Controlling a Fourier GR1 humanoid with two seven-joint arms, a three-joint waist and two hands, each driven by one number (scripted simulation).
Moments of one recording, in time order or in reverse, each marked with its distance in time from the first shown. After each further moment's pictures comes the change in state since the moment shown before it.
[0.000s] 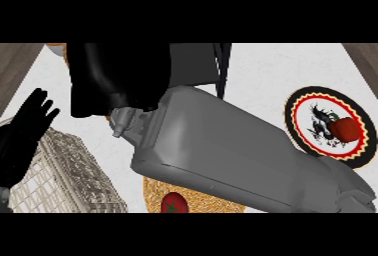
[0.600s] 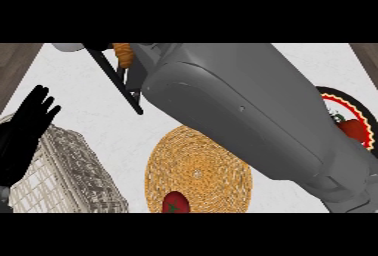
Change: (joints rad) left arm -0.014 0.003 -0.006 -0.017 -0.004 -0.003 -0.001; right arm -0.135 -0.065 -0.169 0.172 -0.045 0.055 -0.051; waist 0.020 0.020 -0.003
